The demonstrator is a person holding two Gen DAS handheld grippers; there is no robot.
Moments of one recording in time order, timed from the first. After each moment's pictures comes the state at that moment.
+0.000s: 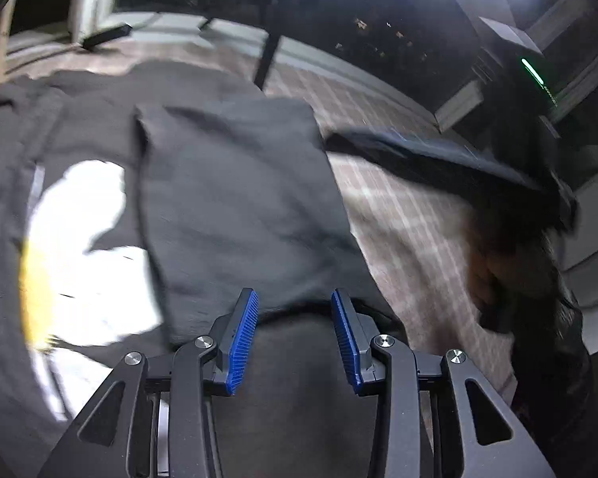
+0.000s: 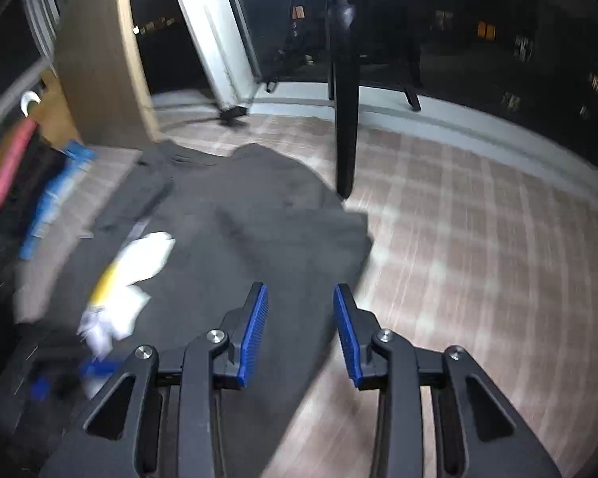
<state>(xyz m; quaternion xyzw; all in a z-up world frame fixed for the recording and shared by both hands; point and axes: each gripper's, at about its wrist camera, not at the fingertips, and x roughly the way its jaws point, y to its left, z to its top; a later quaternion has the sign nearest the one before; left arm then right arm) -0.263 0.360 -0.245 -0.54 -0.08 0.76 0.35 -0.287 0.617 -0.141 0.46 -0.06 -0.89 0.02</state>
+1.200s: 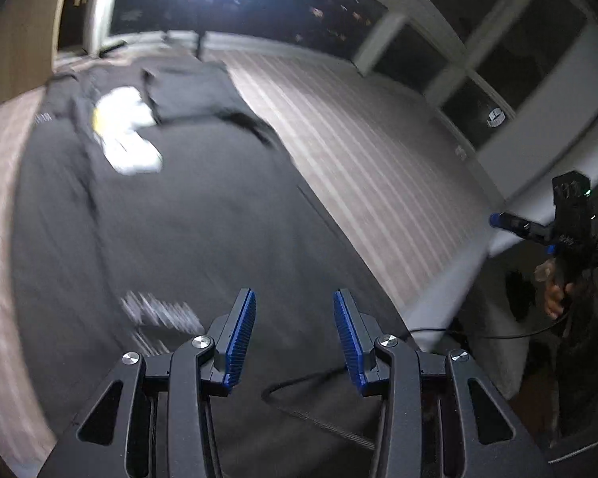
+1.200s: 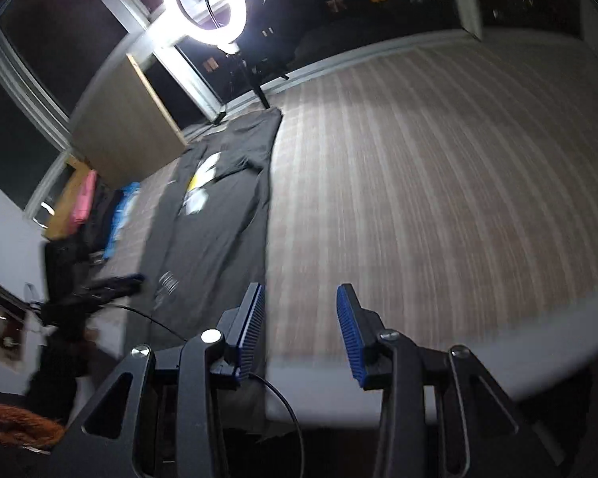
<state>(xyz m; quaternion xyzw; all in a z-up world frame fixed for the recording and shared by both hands) 0.034 0.263 -0.171 -0.51 0.01 0.75 0.42 0.225 0.560 -0.053 0.38 -0.30 -0.87 -0.08</state>
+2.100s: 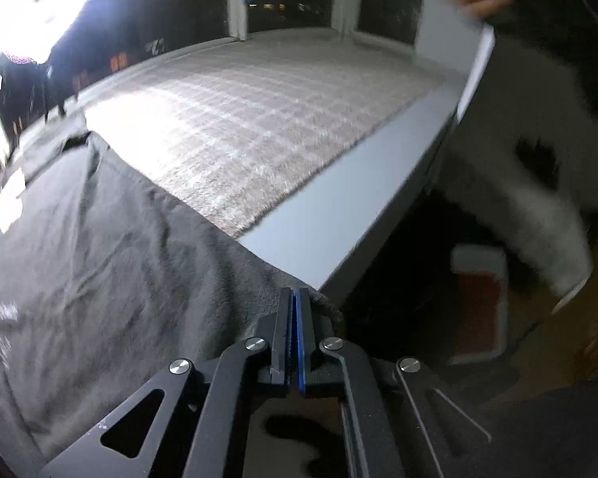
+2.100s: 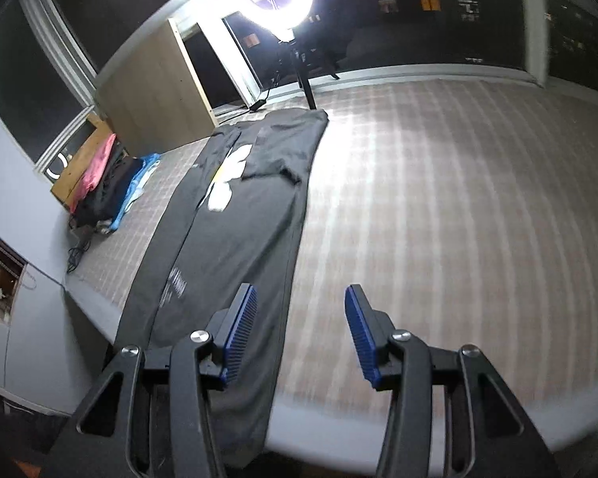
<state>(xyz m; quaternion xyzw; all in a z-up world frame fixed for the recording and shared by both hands) 0.166 0.384 -0.222 -0.41 0.15 0.76 0.47 0.102 0.567 -0.042 0.42 -0.20 -0.88 -0.02</state>
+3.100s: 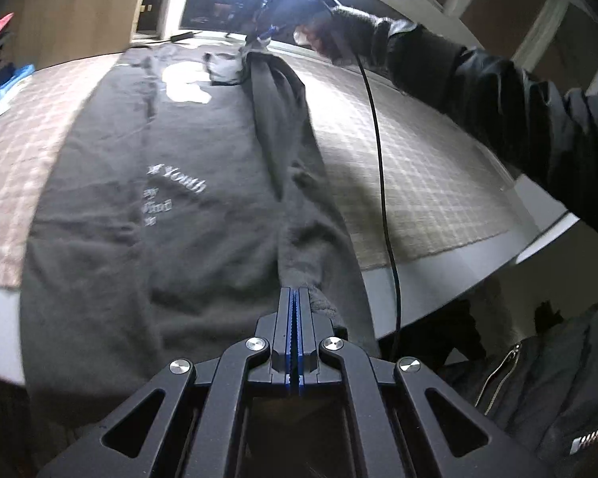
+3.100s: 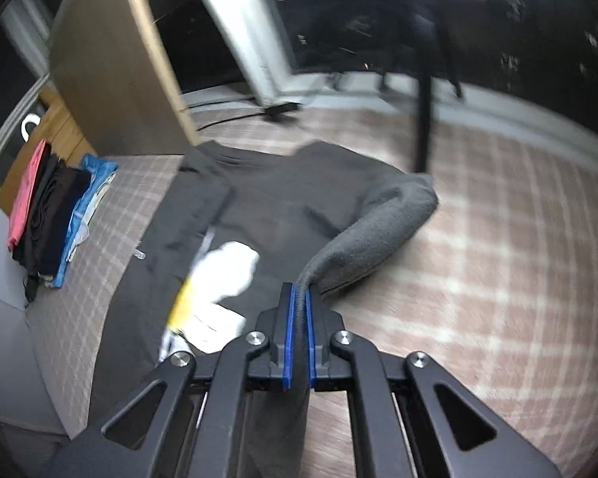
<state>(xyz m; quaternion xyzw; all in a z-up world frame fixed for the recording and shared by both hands) 0.122 0.227 -0.210 -0.48 -0.05 0.83 0.29 -0.291 0.541 -0.101 0.49 -0.13 -0.86 0.04</state>
